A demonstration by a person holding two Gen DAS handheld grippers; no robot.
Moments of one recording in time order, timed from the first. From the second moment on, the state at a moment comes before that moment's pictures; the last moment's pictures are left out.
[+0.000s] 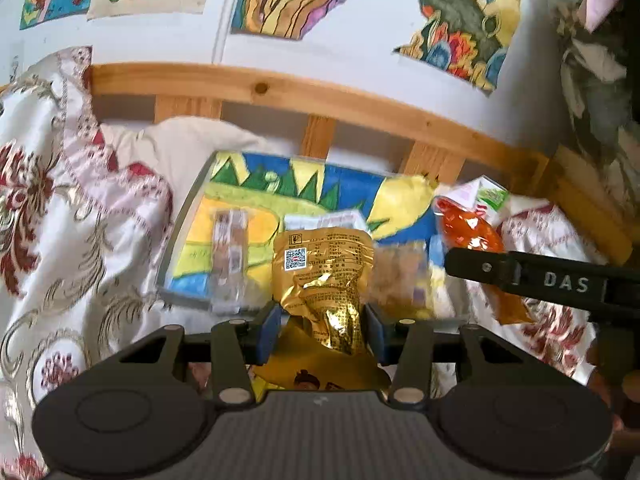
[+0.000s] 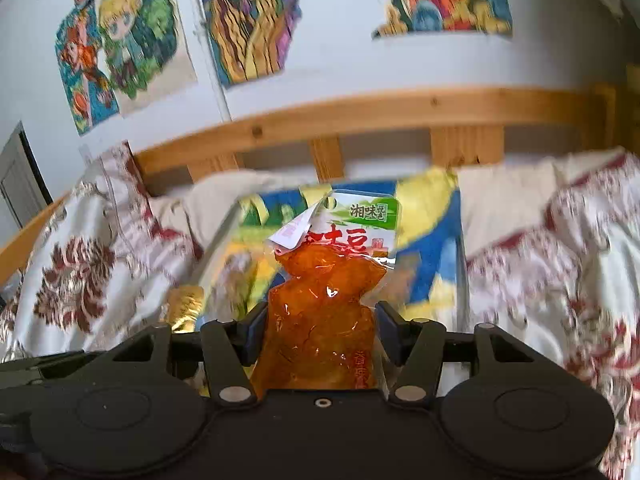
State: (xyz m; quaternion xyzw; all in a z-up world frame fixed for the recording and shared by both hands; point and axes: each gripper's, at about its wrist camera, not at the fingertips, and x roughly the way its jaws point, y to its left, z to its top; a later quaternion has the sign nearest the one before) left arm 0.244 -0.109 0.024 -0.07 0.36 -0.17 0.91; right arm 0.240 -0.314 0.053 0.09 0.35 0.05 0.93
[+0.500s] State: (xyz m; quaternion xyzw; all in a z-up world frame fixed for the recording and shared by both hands) left arm 0.345 -0.141 0.018 -0.10 0.33 -0.16 0.92; right arm 0.287 -0.328 0.021 -0.01 0.28 0.03 0.96
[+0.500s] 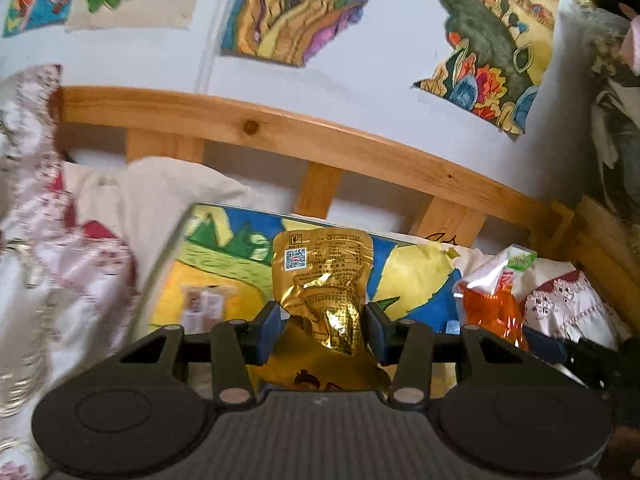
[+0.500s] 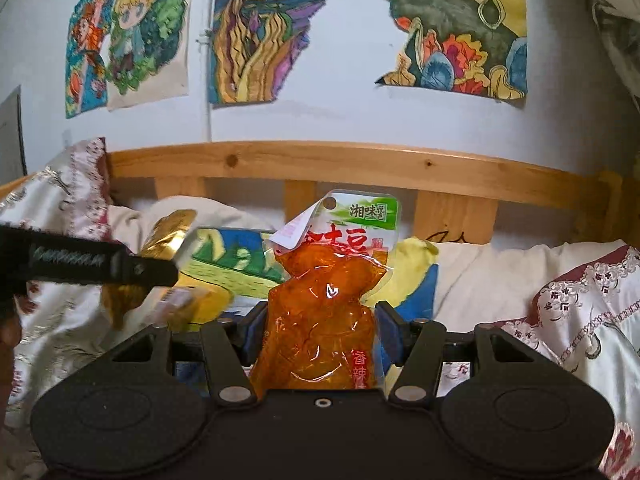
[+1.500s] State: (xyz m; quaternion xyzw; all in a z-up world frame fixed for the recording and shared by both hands) left arm 0.410 -0.204 -0.057 -0.10 0.45 -0.14 0.87; right arm 0.332 -0.369 -0.033 0.08 0.40 0.02 0.91
